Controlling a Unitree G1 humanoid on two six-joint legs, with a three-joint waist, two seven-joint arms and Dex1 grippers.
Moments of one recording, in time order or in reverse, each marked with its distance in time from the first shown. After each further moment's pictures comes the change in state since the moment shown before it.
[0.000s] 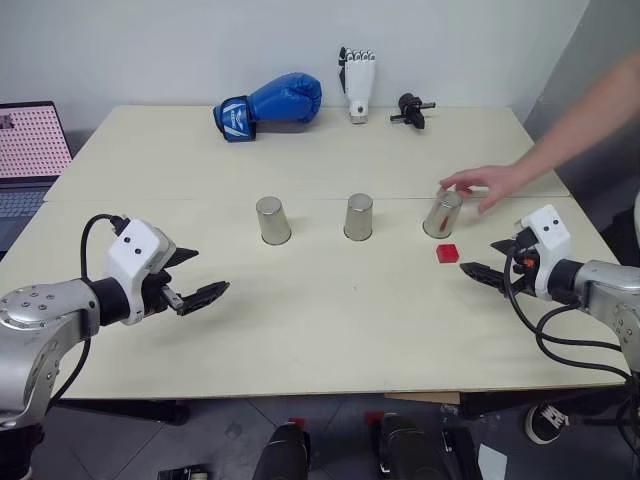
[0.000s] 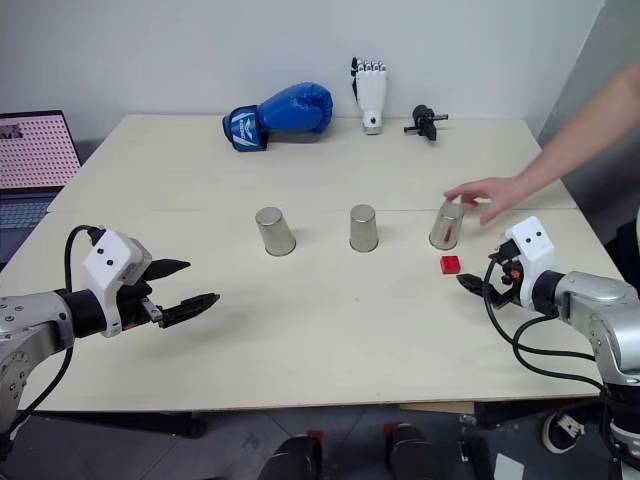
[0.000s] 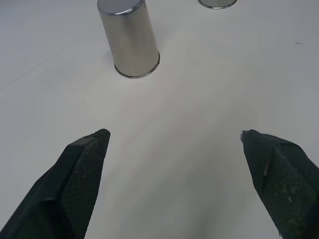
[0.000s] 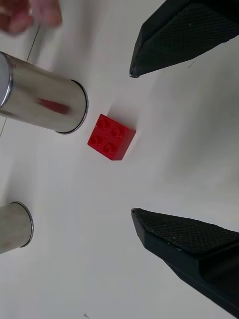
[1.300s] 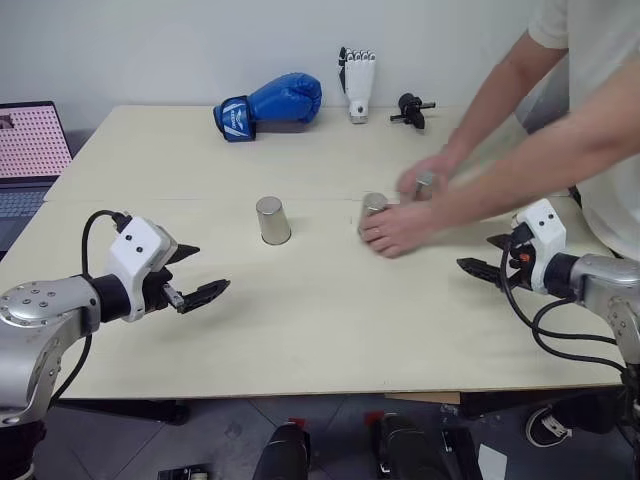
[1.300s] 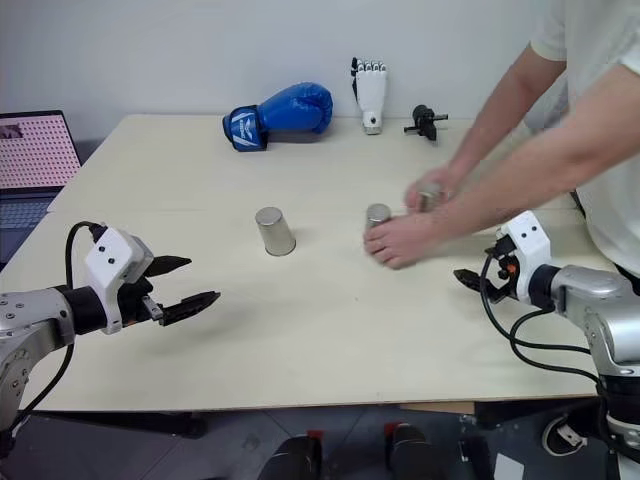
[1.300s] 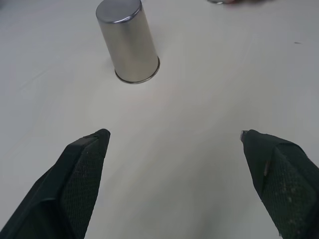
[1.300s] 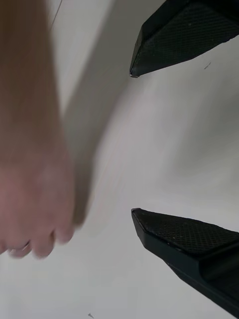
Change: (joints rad) left arm -0.011 0.001 -0.007 0.011 0.028 -0.035 -0.020; right arm -0.043 0.000 0.040 0.045 -0.021 -0.041 0.021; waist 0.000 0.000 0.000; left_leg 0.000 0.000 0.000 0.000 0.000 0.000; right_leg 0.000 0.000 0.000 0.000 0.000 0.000
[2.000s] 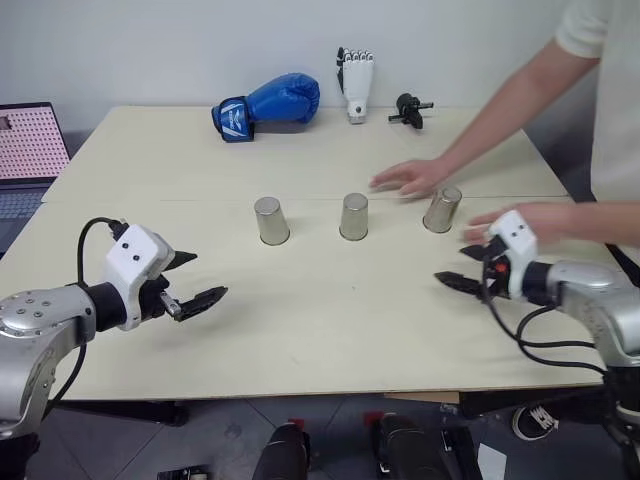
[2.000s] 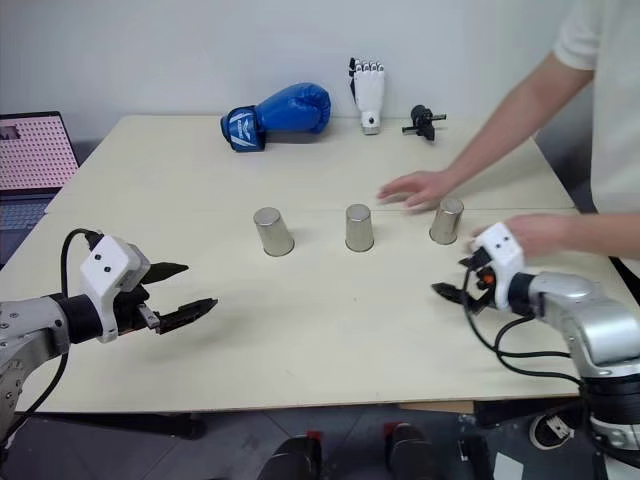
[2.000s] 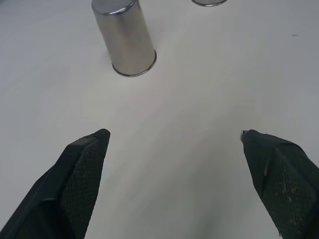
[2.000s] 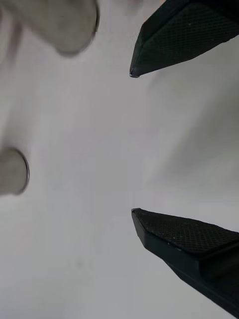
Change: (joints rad) left arm 0.058 -0.007 0.032 -0.053 -0.023 0.018 0.006; right arm -0.029 0.087 0.142 -0.002 -0.013 -0.038 0.070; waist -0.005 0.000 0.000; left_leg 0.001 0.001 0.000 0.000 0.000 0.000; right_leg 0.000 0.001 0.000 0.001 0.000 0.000
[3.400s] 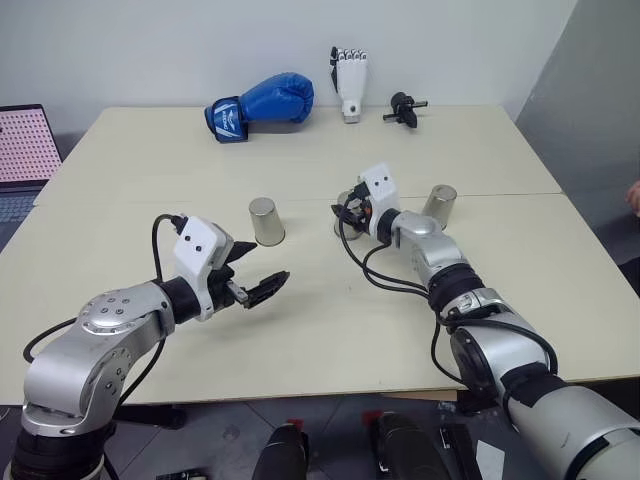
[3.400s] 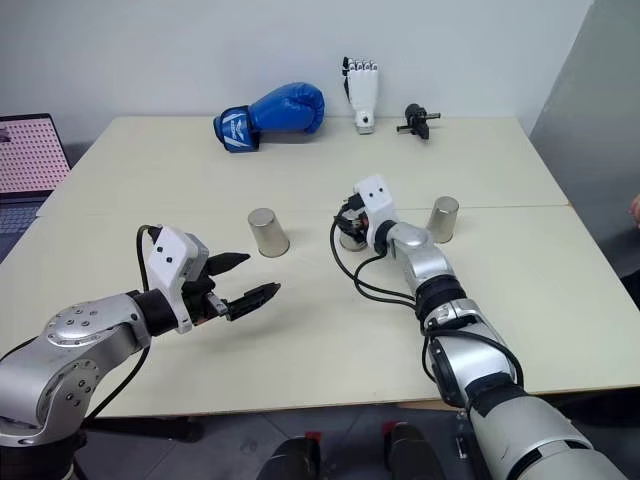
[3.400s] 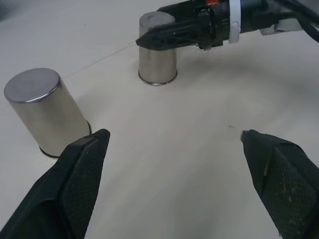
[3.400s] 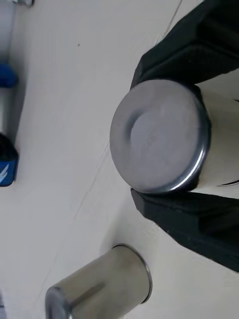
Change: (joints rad) left arm -0.147 -0.220 -0.155 -0.158 -0.119 0.153 0.255; right arm -0.661 0.650 0.042 1.086 -0.319 -0.696 -0.272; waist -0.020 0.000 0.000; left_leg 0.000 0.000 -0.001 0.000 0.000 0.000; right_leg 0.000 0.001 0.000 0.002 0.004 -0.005
